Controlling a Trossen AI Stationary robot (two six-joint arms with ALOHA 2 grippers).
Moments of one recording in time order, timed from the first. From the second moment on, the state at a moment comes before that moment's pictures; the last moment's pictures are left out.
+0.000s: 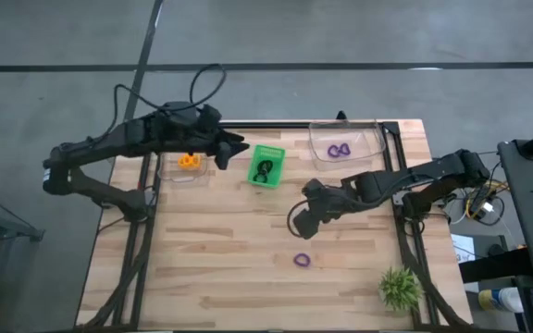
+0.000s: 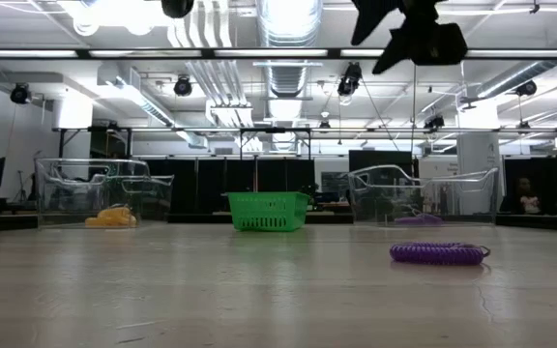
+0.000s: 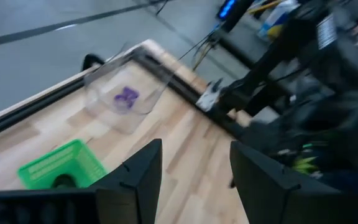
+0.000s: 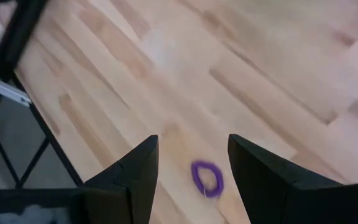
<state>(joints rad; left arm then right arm) 0.20 1.20 1.44 -0.60 -0.04 -0.54 0.22 1.48 1.28 -0.75 0.09 1.11</state>
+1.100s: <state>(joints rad) 0.19 1.01 1.45 -0.46 0.12 -0.68 0.33 1.88 1.24 -0.70 -0.17 1.15</state>
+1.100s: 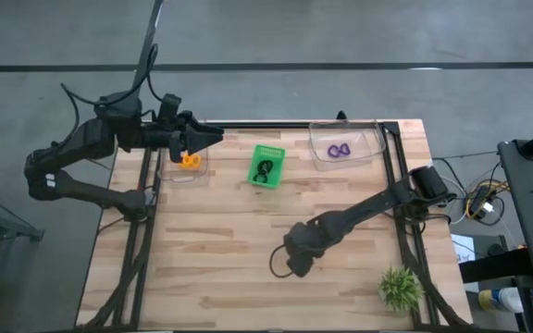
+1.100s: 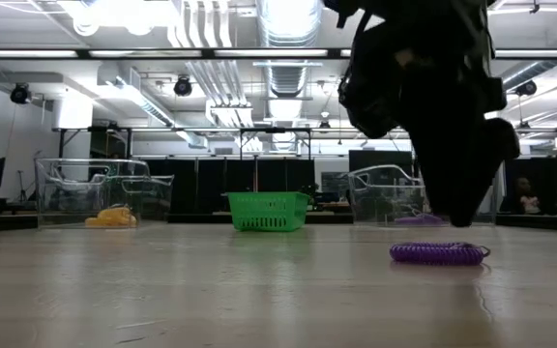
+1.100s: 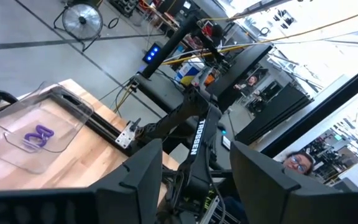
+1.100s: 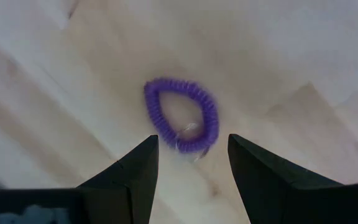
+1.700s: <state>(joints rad) 0.19 1.01 1.45 -0.46 0.12 -0.69 0.35 2.08 1.44 -0.90 -0.10 0.99</state>
